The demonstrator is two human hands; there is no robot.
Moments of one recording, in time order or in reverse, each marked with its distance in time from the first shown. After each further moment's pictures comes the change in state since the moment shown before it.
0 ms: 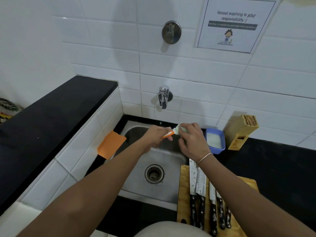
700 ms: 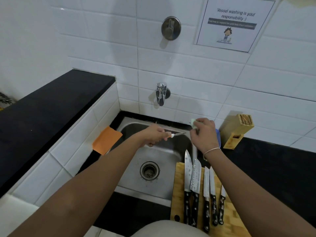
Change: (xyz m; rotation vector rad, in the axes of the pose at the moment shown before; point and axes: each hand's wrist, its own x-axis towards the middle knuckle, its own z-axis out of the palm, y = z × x) left_hand 0.006 0.000 0.001 0.240 -0.184 -0.098; right_hand -0.005 0.036 -0.020 0.078 0.094 0.370
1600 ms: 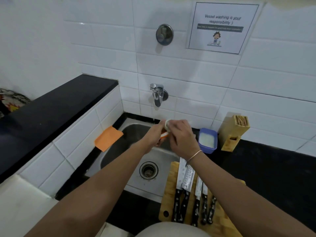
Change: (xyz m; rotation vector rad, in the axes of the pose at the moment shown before) left_hand -0.034 0.041 0.061 -0.402 0.272 0.103; right_hand -0.023 -0.030 -0.001 0.236 0.064 -0.581
